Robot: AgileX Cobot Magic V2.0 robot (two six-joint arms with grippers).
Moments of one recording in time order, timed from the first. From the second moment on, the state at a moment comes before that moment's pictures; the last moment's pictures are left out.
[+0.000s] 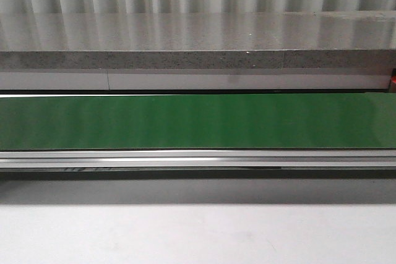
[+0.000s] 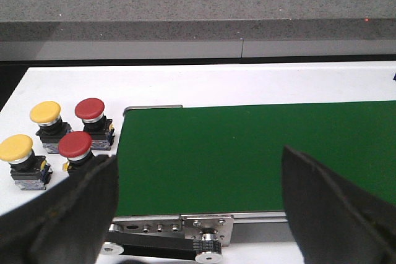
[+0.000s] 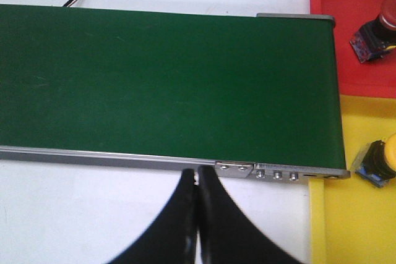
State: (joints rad) left arm -0.22 0.45 -0.55 0.28 0.56 -0.32; right arm -0.06 0.81 -0.74 0.11 0.76 -0.07
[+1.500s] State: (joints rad) left arm 0.25 1.56 -0.94 0.27 0.41 -0.56; right arm -0.06 0.81 -0.74 0.11 0.77 -0.07
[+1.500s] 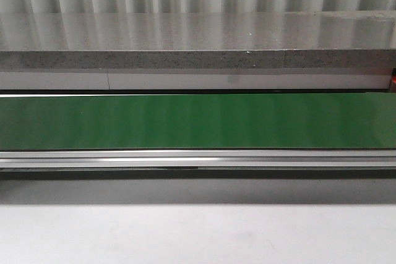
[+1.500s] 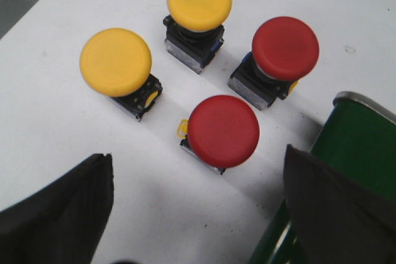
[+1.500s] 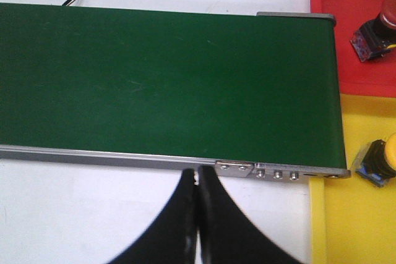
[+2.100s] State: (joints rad) left arm 0.25 1.75 -1.06 0.27 0.39 -0.56; right arm -0.06 0.81 -0.74 0.11 0.77 -0.07
